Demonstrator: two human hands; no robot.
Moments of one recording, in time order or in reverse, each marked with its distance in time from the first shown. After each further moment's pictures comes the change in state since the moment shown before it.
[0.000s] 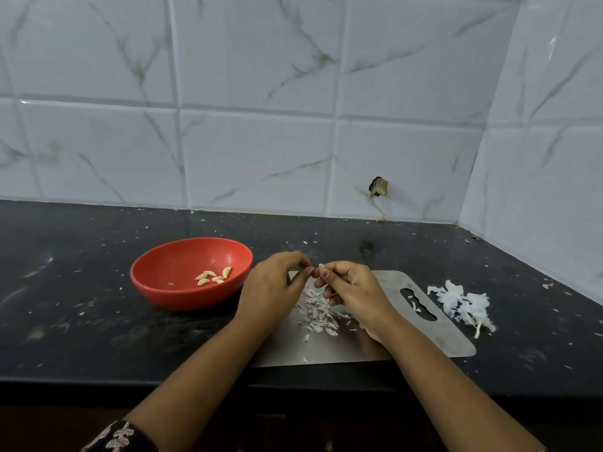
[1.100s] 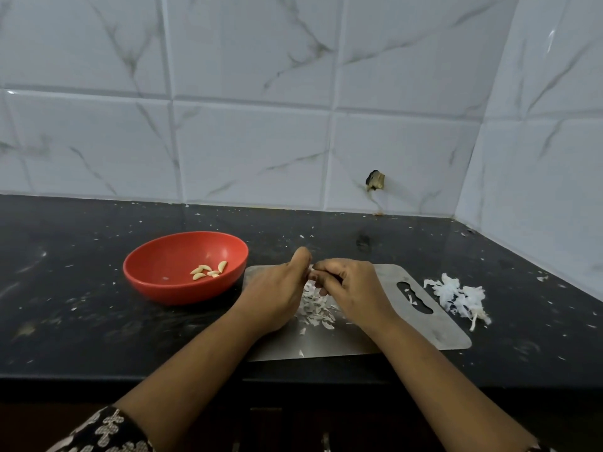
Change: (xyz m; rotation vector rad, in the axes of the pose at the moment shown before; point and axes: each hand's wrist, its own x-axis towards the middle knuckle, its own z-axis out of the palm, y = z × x) left_hand -0.005 -0.005 0.003 0.213 -0.261 0.175; right_hand -0.003 0.004 -0.003 -0.487 0.036 -0.441
